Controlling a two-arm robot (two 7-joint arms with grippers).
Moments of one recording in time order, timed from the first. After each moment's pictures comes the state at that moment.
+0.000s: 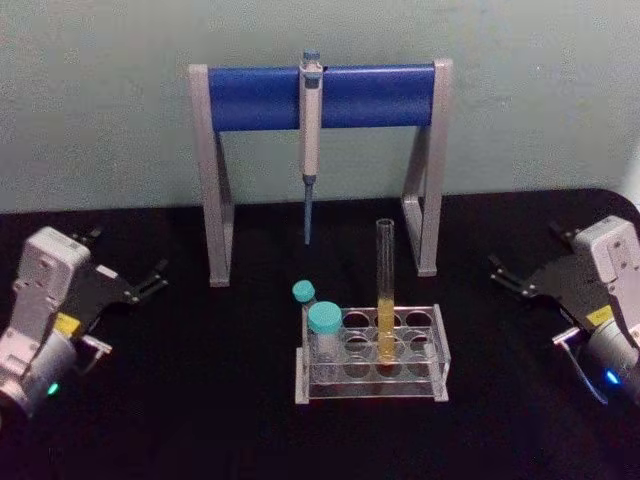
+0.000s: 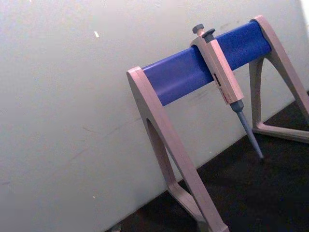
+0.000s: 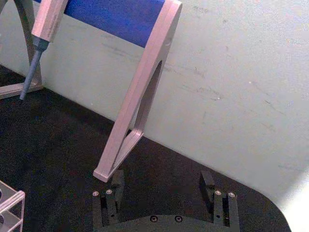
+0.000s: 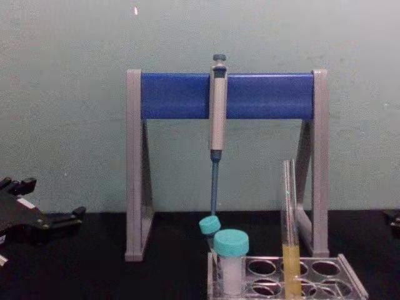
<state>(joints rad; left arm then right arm) -0.20 0.60 0.45 -1.41 -0.25 -0.12 0.03 0.20 0.60 -0.45 -1.41 0.25 -0.12 -0.03</state>
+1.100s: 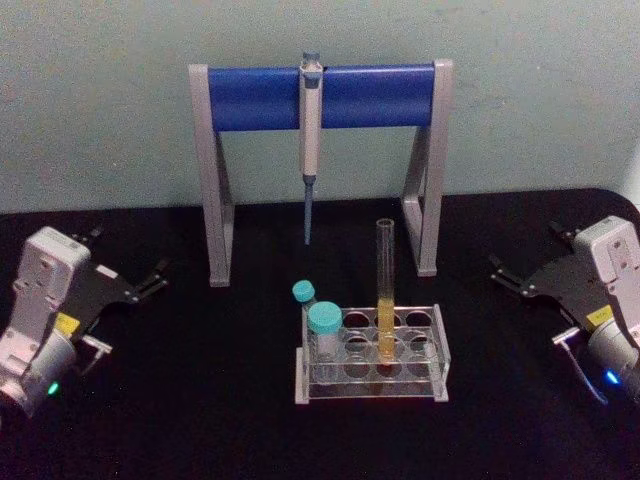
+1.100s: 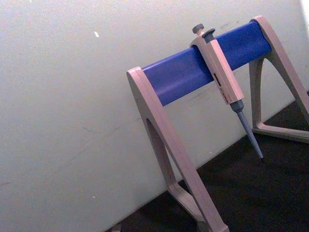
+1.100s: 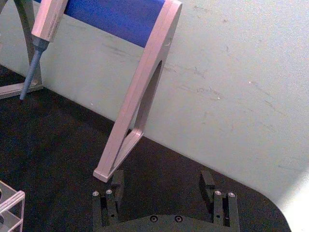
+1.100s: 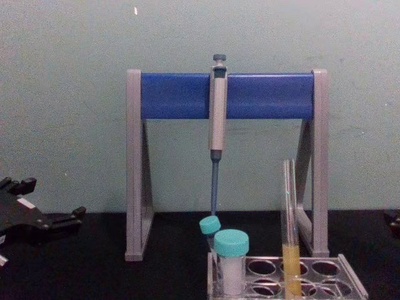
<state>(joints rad) -0.20 0.60 0.45 -1.41 -0.25 -0.12 0.03 0.20 0.60 -0.45 -1.41 0.25 -0.12 -0.03</state>
